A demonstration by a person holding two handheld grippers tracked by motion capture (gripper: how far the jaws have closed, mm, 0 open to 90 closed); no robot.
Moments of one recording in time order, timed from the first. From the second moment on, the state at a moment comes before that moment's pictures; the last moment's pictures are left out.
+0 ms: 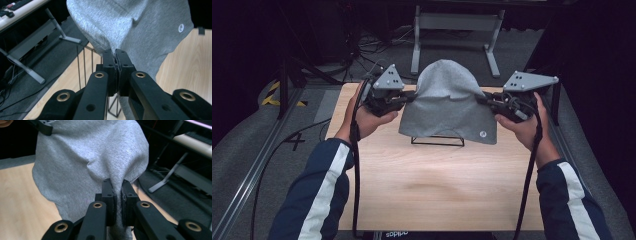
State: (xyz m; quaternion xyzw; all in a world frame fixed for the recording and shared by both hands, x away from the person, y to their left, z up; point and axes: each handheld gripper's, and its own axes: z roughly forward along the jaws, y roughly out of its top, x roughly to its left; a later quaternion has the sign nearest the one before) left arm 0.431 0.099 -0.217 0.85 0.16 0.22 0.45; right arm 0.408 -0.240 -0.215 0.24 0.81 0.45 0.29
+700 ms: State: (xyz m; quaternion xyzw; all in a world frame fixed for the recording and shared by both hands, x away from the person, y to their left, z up) left arm 0.499 0.085 -0.202 0.83 0.21 0.24 0.46; right arm 0.471 -0.241 -0.199 0.28 0.78 0.47 0.31
